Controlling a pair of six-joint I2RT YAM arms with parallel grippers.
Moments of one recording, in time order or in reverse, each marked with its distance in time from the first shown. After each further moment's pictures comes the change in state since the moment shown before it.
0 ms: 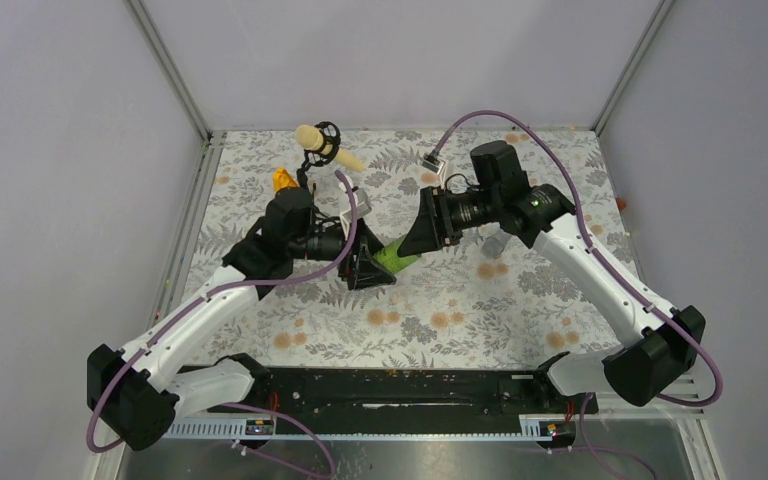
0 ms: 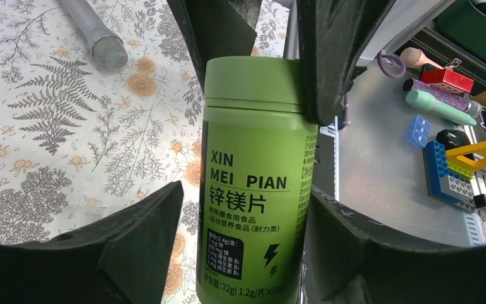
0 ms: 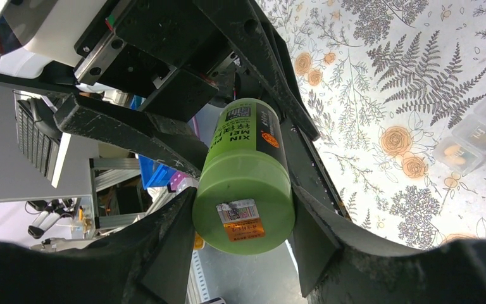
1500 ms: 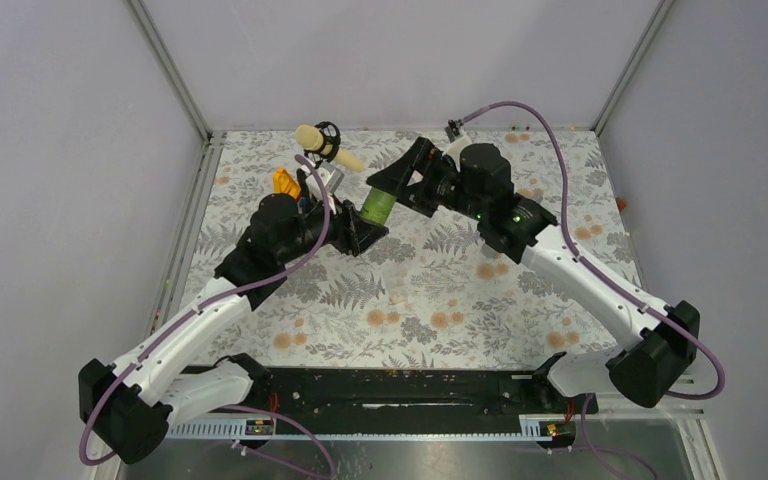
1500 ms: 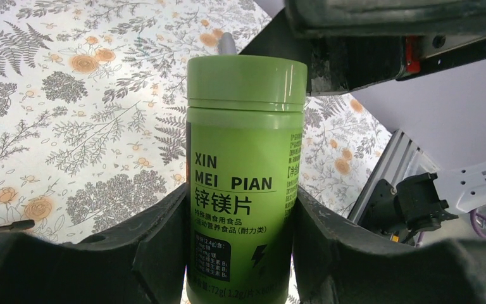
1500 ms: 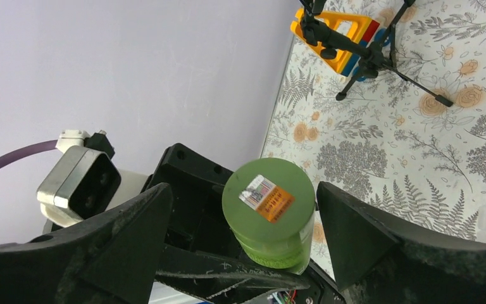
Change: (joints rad) left arm -0.001 -0.076 -0.056 0.187 -0.524 -0.265; right arm 0.130 -0.026 -0.093 0.527 0.705 0.591
